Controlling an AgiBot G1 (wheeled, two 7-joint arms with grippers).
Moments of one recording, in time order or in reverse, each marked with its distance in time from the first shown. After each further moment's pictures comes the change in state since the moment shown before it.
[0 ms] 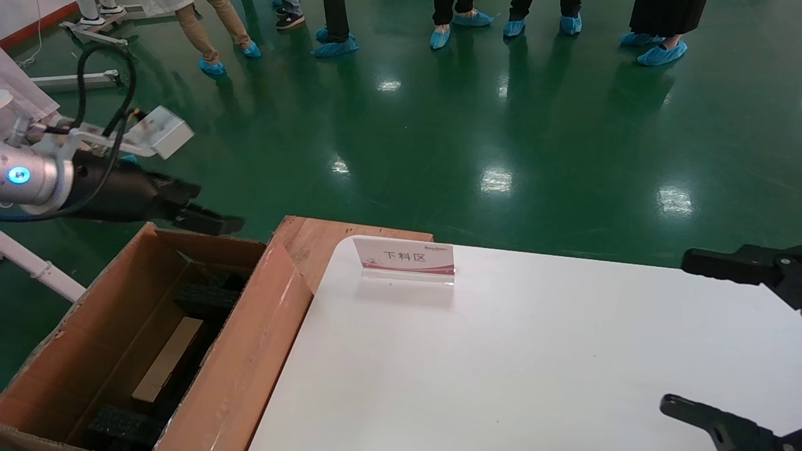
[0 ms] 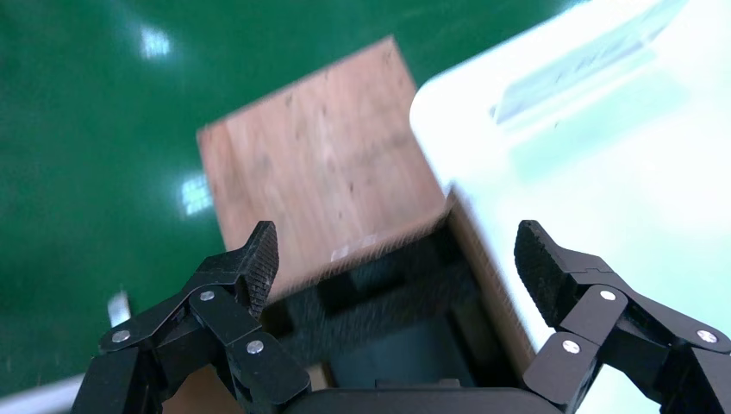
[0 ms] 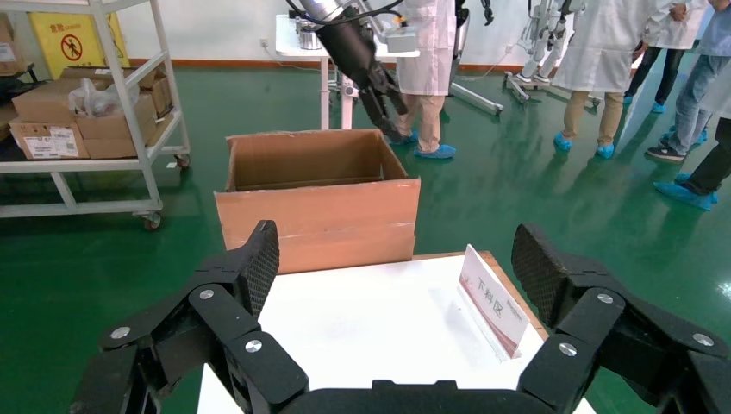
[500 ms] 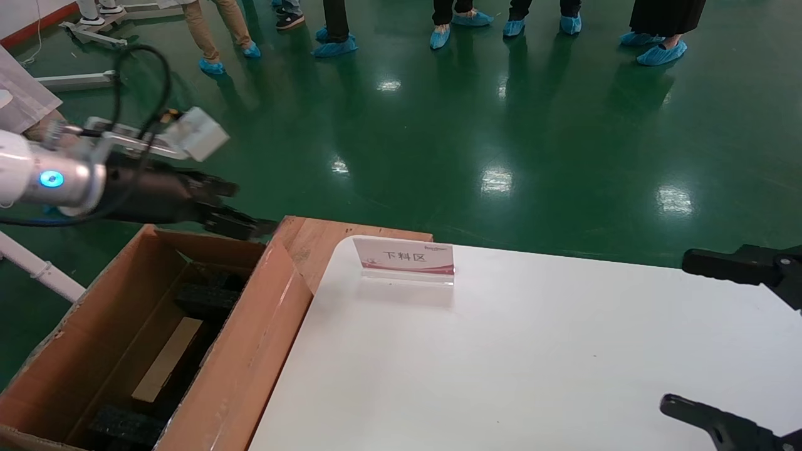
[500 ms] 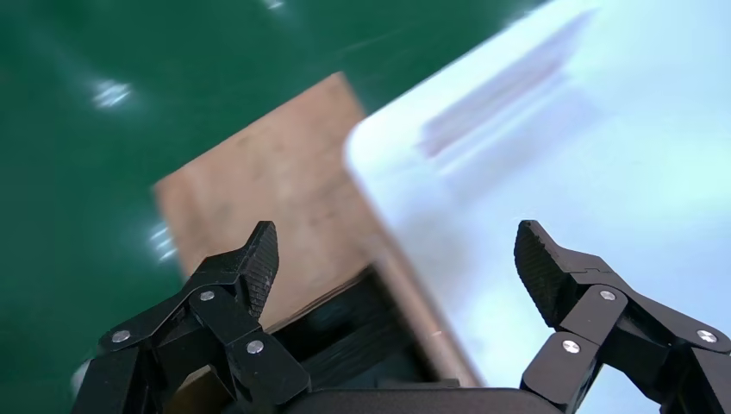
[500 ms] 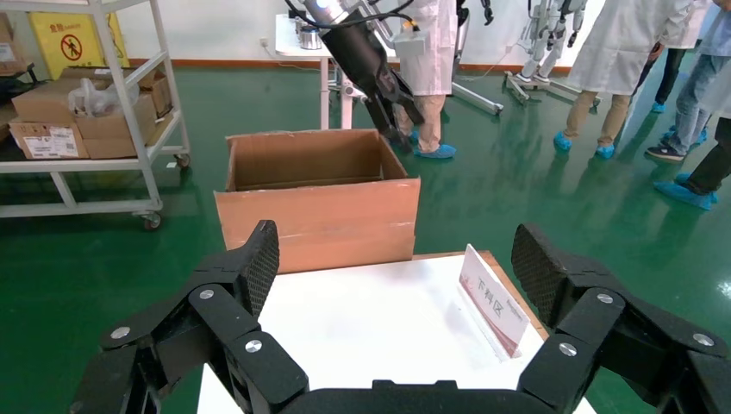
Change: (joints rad) left arm 0.162 0.012 -0.227 -0.062 -0.061 0.039 0.107; right arm 0.000 0.000 -0.001 -0.001 0.000 0.000 0.000
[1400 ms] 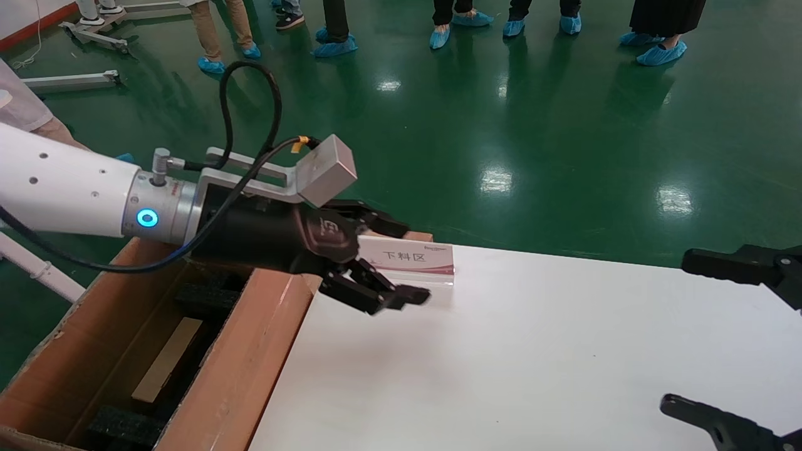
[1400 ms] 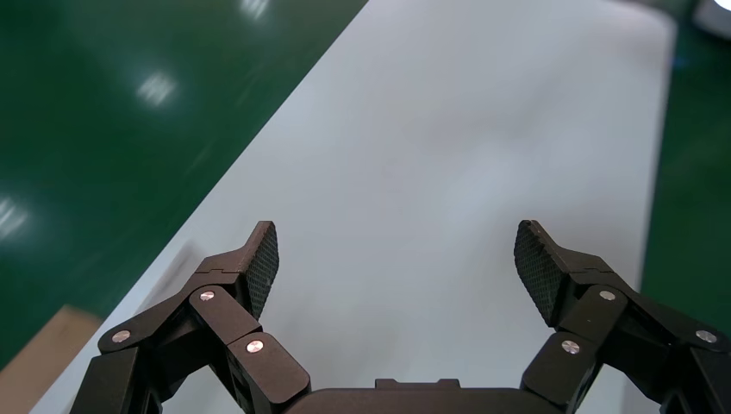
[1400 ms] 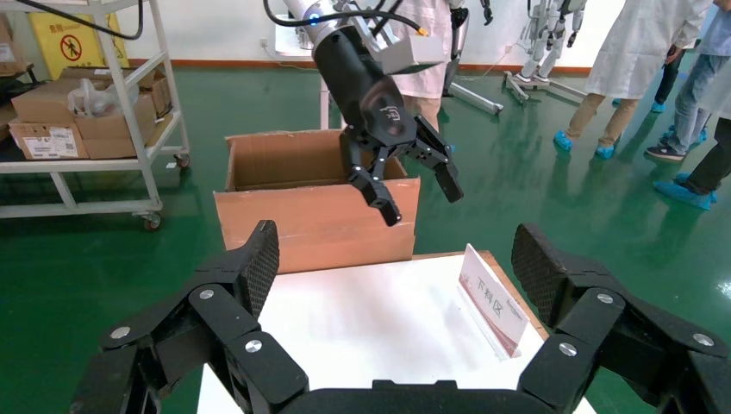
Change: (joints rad) left arm 0.624 0.116 -0.836 -0.039 -0.221 0.297 0.356; right arm 0.000 0.000 -0.001 0.000 0.001 0.000 -0.001
